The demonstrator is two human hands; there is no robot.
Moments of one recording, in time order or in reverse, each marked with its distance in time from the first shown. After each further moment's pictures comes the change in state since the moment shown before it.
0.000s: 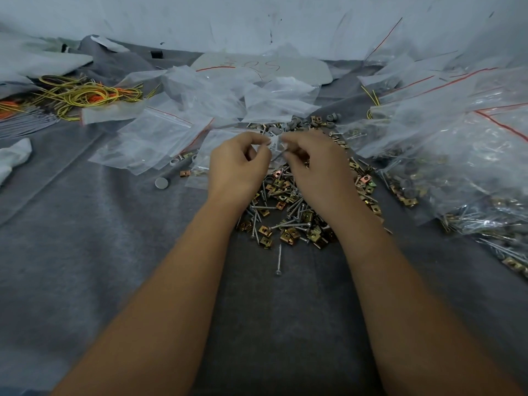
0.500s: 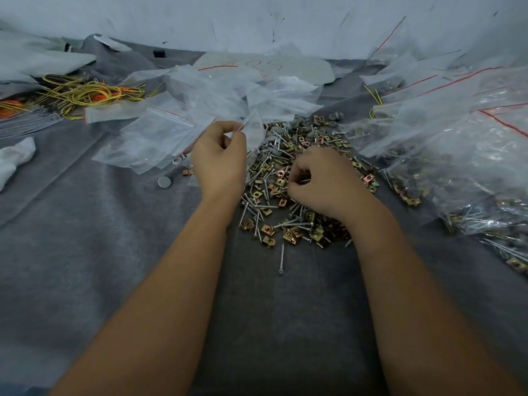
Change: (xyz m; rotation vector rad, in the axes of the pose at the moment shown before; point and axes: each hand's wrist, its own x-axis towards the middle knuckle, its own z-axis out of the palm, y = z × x) left_hand 0.005 0.007 -0.008 -0.206 0.305 -0.154; right_hand -0.002 0.003 -0.012 -0.370 -0.380 0.090
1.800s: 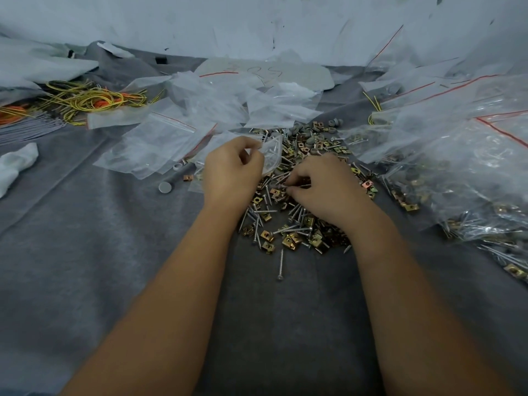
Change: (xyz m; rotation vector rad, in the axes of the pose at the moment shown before) left_hand 0.000 -0.011 -0.002 0.366 -0.178 0.204; right_hand 0.002 0.004 -0.001 -0.014 0.036 -0.016
